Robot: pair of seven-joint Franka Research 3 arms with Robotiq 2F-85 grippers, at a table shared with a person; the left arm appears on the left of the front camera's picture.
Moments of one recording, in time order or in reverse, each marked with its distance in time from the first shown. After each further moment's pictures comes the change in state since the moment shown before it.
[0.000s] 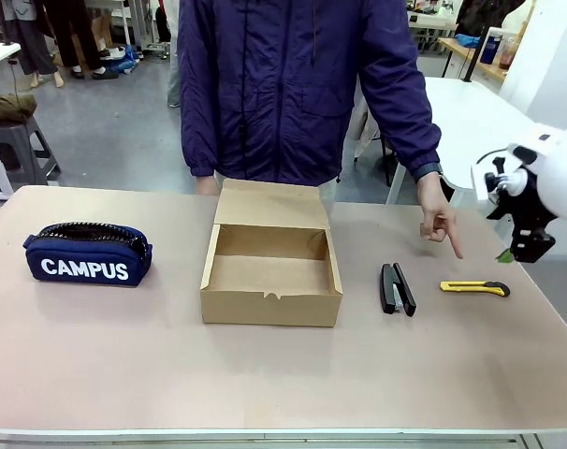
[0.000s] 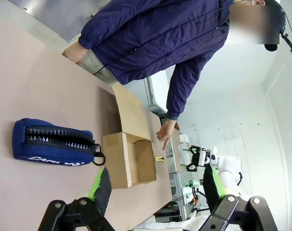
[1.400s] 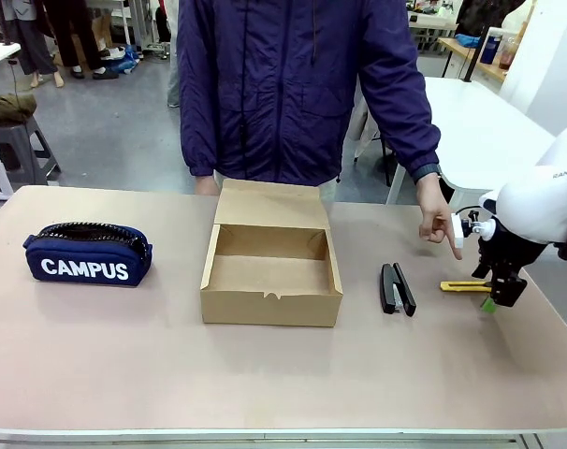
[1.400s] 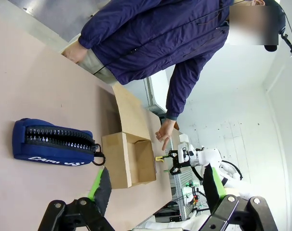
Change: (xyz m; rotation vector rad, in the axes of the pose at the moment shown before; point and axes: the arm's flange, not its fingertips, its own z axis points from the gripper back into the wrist) left arm 0.000 0.000 0.000 -0.001 0.000 -0.001; right arm -0.021 0.004 -0.109 0.303 -0.011 -0.158
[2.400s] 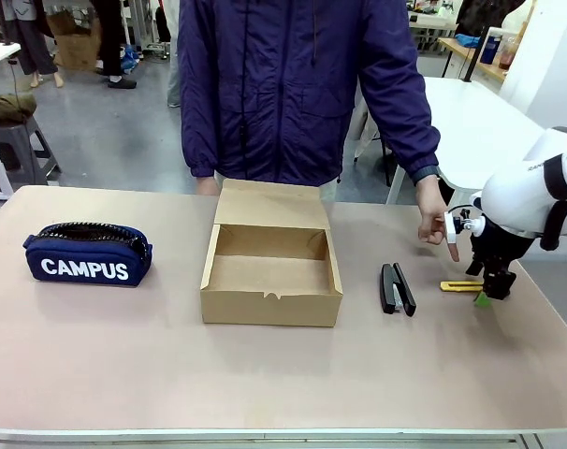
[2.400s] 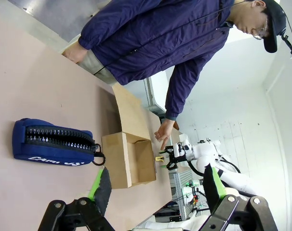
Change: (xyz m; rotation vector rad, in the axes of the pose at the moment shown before) left arm 0.000 0.000 0.000 0.000 0.000 0.000; right arm 0.001 -0.033 -0.021 0.041 0.022 -0.006
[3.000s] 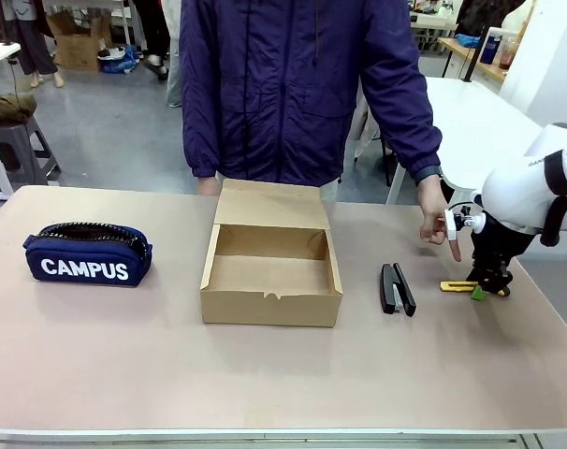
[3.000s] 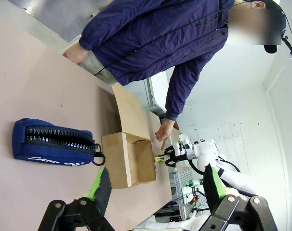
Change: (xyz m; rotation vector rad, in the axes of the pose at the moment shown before) left arm 0.000 0.000 0.000 0.000 0.000 0.000; right arm 0.000 -0.005 0.006 0.004 0.002 -0.001
